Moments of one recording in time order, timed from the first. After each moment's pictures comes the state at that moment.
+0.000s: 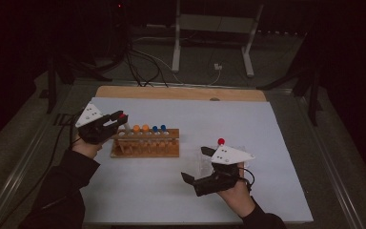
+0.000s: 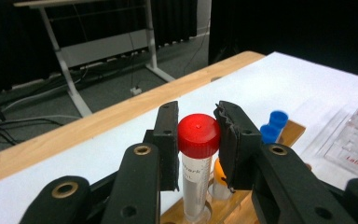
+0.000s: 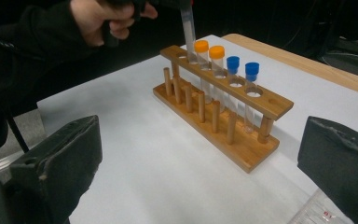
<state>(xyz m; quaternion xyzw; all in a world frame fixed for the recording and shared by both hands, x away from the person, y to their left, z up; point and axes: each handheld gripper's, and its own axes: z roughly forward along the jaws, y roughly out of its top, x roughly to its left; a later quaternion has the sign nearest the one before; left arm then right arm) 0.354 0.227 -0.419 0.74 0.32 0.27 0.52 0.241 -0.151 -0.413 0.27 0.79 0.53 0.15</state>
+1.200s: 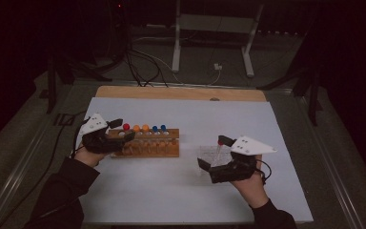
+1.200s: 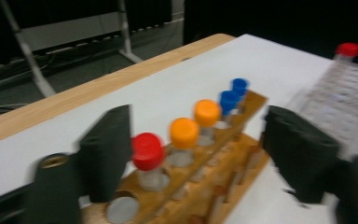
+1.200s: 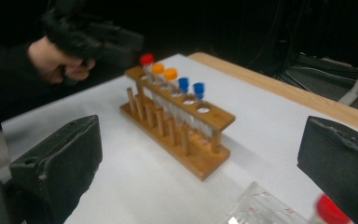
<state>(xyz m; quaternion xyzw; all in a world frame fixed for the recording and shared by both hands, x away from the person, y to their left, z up) 0.337 0.222 -0.434 0.77 0.30 0.21 0.53 0.254 -0.189 -0.397 0.30 0.75 0.55 0.20</state>
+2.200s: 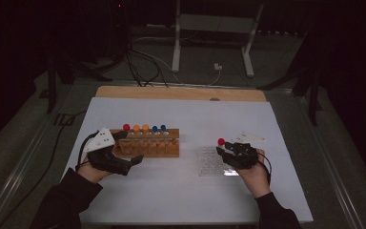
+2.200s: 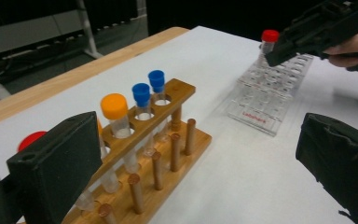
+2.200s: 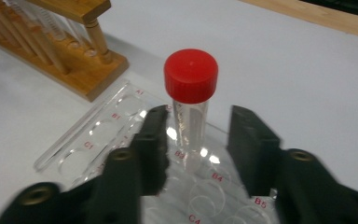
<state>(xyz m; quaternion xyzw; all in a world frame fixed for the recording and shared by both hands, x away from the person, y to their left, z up) 0.295 0.196 -0.432 0.79 0.25 0.18 0.53 0.314 -0.224 -0.466 0.43 0.78 0.40 0.22</state>
